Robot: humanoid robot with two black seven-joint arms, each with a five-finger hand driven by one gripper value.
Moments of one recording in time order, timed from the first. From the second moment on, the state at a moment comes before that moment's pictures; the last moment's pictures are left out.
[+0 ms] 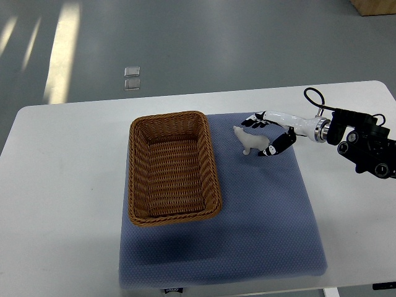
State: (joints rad) left arm -0.04 0.00 -0.16 -0.16 0.04 -0.01 0.06; right arm 0.87 -0.37 0.35 0.72 -1.27 0.20 0.38
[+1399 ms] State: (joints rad) left arm -0.05 0.00 -0.15 -0.16 0.04 -0.01 0.06; right arm 1.13 -0.32 0.27 0.86 -1.28 0.16 0.38
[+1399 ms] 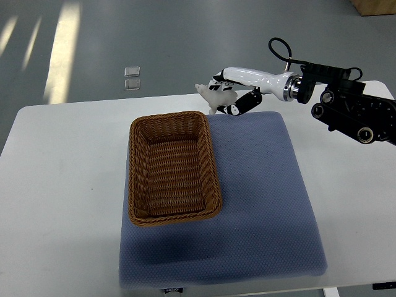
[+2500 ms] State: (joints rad) left arm -0.05 0.00 -0.16 -0.16 0.04 -0.01 0.06; right arm 1.20 -0.13 0.09 0.84 -1.30 0.12 0.38
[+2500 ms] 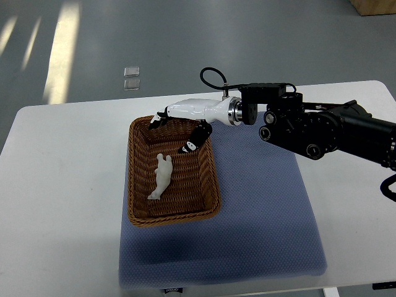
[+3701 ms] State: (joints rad) left arm -0.05 0.00 -0.16 -0.16 0.04 -0.01 0.06; right arm 0.76 -0.21 0.73 0.63 -0.23 0.00 0.38
